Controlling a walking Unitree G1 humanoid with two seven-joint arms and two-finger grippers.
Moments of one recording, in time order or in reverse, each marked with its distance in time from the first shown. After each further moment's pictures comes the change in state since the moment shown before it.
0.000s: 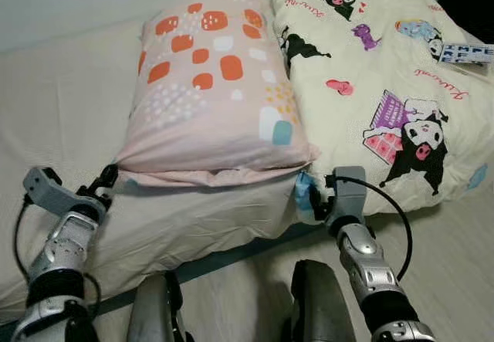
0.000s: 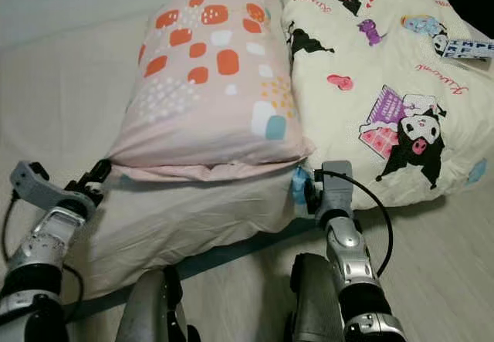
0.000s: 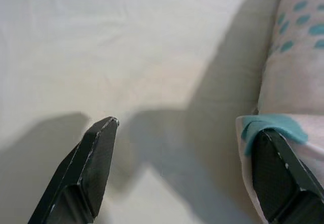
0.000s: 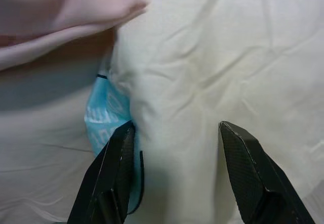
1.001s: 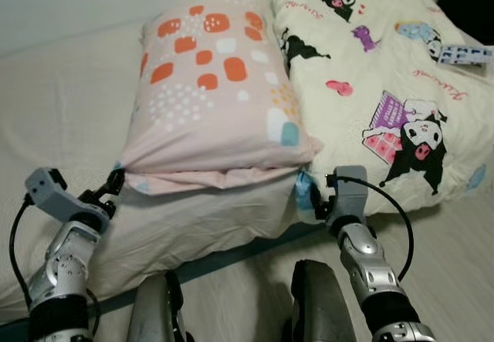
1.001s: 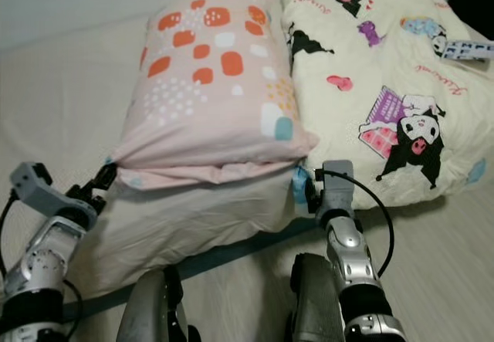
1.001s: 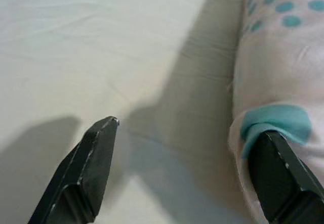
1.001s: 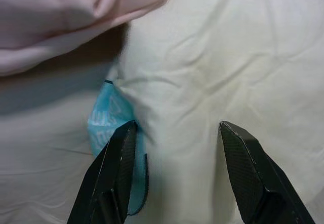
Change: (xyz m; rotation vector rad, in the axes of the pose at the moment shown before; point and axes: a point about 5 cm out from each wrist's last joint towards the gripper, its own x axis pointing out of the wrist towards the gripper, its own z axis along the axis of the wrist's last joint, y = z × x) left arm -0.019 -0.014 -0.017 -0.042 0.005 -0.081; right arm -0.001 0.000 0.002 0.000 -0.012 -0.002
